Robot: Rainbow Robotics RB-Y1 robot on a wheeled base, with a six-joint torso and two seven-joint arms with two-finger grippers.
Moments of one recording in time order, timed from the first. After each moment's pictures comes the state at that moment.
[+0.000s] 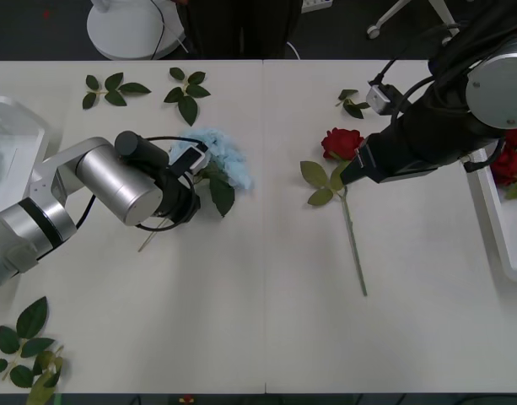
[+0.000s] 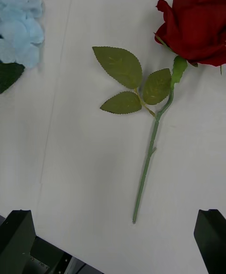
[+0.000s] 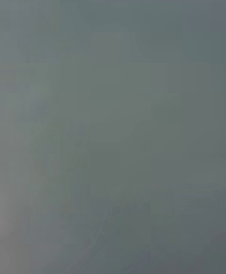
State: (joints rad) right arm -0.78 -0.90 0.52 -1.77 -1.18 1.45 1.10; left arm -0.71 0.64 -0.80 -1.34 0.68 0.92 -1.50
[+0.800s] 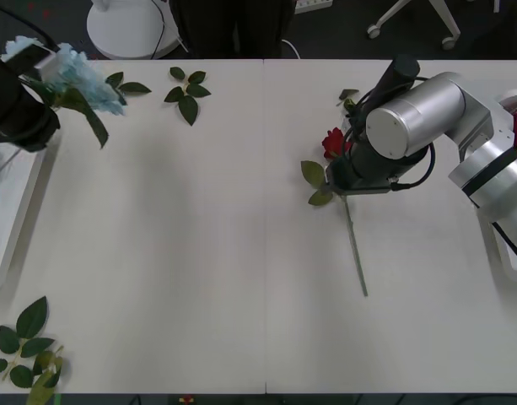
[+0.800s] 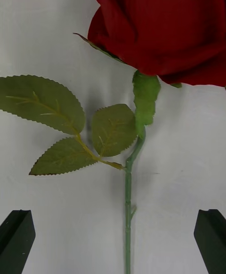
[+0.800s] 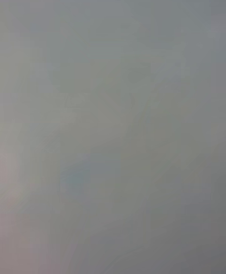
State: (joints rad) right arm -0.81 -0.56 0.56 -1.34 -0.78 1.40 1.09; left arm -0.71 0.97 -0.22 -1.71 0.83 1.73 -1.50
